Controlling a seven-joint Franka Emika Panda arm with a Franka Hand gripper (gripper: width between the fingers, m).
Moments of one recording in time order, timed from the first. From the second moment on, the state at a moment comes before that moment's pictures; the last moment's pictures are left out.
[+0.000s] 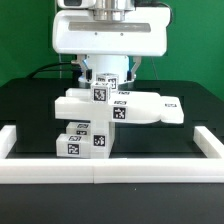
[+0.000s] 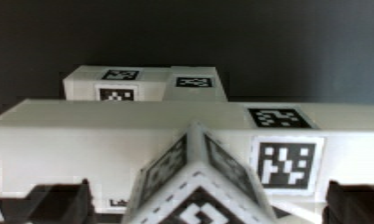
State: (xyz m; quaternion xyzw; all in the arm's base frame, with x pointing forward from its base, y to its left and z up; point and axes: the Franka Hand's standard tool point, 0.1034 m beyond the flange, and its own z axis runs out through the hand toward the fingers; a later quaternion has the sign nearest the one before) arm 0.504 -0.026 0.119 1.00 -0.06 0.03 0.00
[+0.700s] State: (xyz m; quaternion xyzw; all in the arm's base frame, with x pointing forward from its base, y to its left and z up) arm 0.504 -0.028 0.119 0.99 0.14 0.03 0.01
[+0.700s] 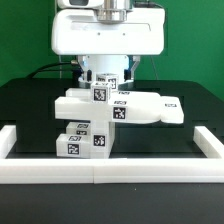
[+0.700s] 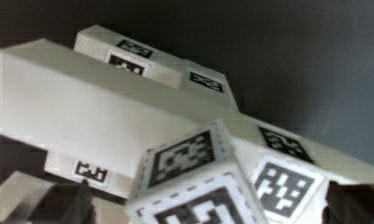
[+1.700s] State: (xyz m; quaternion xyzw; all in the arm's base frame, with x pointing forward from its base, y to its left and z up) arm 0.503 -0.031 0.119 0.99 0.16 0.03 0.02
